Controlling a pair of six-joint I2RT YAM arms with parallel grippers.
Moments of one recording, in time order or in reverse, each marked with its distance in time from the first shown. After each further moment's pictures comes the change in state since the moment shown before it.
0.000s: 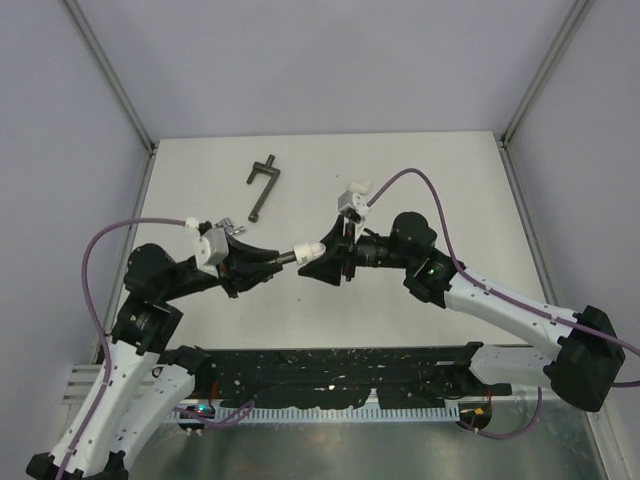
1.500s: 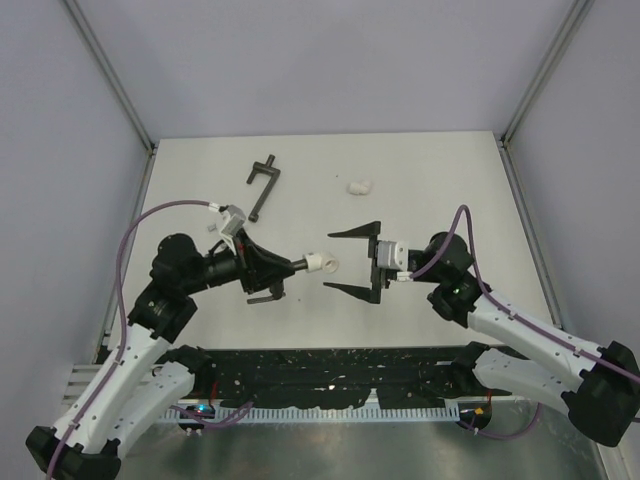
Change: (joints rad) left arm -0.083 0.017 -0.100 -0.044 -0.222 -0.247; right arm -0.083 -0.206 -0.209 0.188 -0.082 -0.528
